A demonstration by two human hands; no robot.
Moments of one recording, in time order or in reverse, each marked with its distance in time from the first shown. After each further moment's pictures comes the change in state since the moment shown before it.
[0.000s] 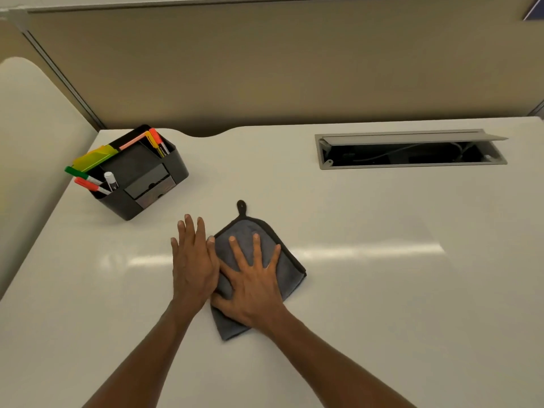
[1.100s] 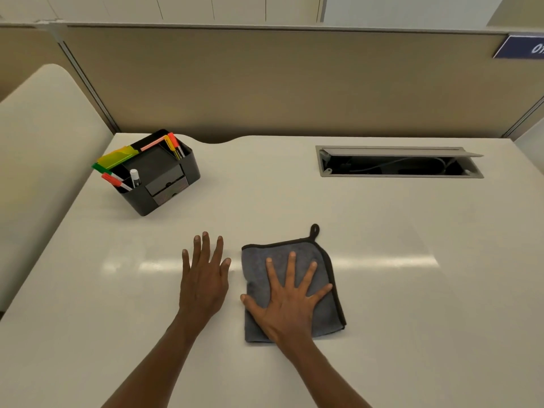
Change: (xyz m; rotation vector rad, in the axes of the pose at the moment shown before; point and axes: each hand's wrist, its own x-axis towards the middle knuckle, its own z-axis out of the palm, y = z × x) left_hand -0.047 -0.022 -0.011 0.219 -0.093 0.159; right_hand -0.067 -0.005 -0.026 -0.105 -0.106 0.519
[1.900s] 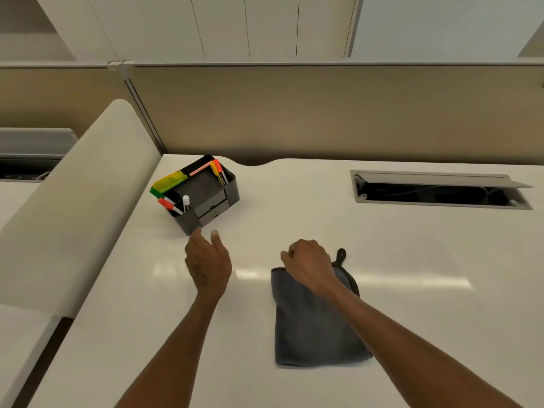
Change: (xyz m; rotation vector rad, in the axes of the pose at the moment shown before) left_hand 0.075 -0.034 -0.067 -0.487 0.445 -0.573; right_hand 0.108 -0.062 -0.108 0.298 -0.168 -0.123
